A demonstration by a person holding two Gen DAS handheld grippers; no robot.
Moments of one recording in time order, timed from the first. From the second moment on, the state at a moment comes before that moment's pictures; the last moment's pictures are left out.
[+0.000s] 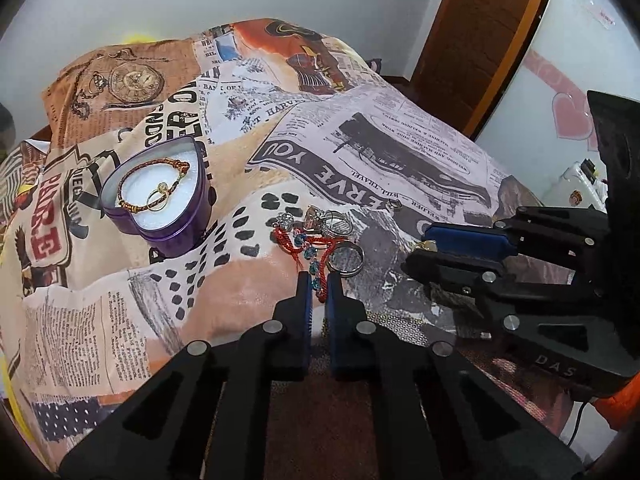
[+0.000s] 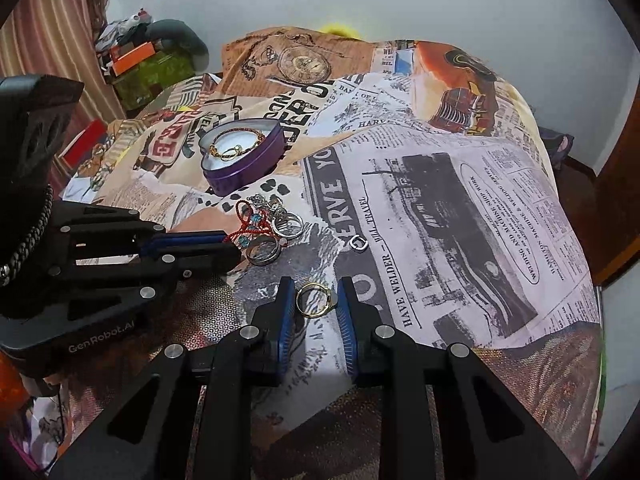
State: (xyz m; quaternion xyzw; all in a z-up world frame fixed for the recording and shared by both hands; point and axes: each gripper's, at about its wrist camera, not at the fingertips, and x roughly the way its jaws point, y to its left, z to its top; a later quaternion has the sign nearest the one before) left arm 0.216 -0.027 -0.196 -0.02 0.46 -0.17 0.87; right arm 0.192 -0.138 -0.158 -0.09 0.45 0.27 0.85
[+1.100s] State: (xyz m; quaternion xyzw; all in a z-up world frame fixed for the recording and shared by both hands) left arm 0.165 0.043 -0.100 -0.04 0.35 -0.11 0.93; right arm 0.176 -0.087 -0.082 -0.09 0.36 0.31 0.87
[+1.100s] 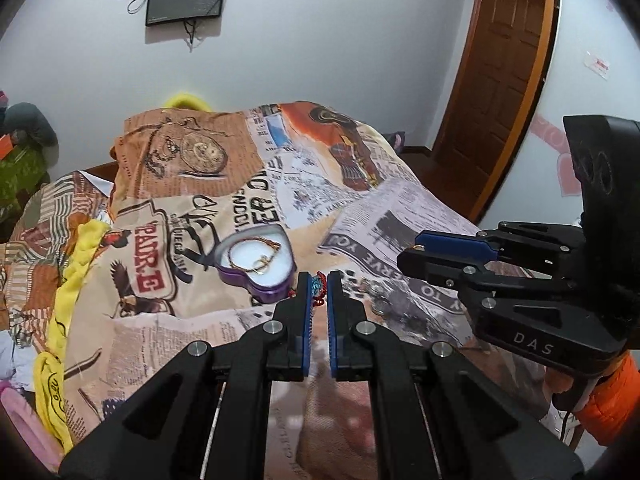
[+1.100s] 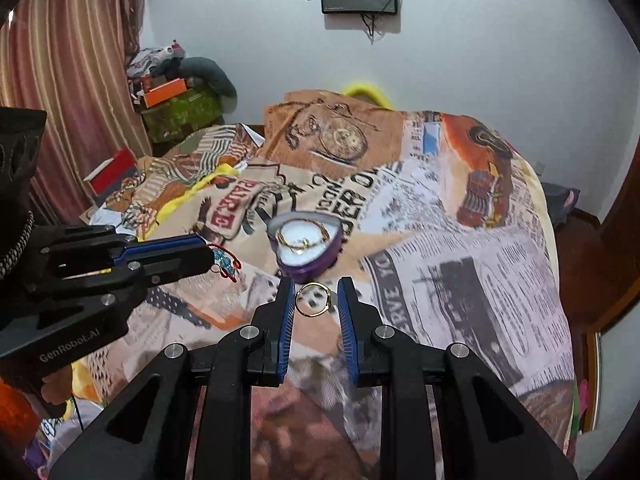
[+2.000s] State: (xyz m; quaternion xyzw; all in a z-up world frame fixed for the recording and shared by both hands) left arm 0.280 0.094 -0.143 -0.08 0.39 -0.08 0.92; right arm 0.279 -0.028 -0.110 -0.07 0.43 0.33 0.84
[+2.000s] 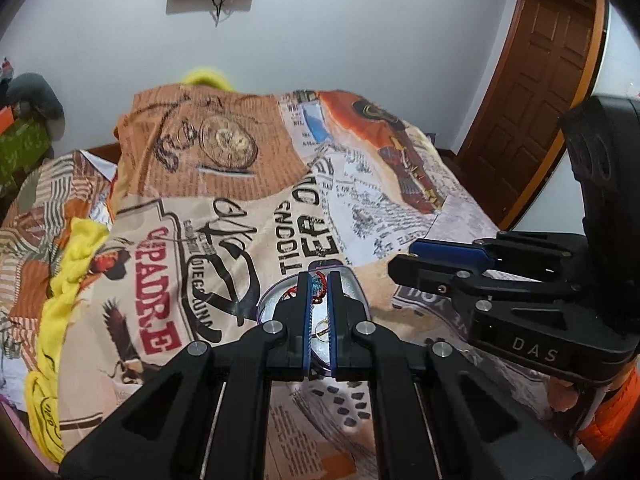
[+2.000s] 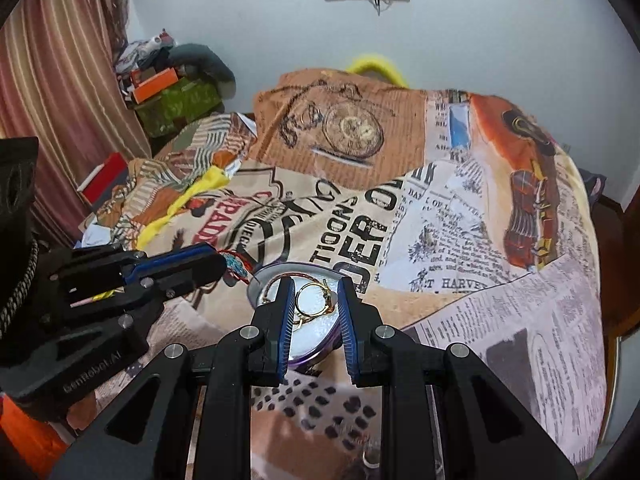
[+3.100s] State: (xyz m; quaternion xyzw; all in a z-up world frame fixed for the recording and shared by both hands) left arm 0.295 0.101 -0.187 -0.08 0.43 -0.09 0.89; right arm 0.323 0.000 -0.157 -0.07 0.53 0.33 0.78
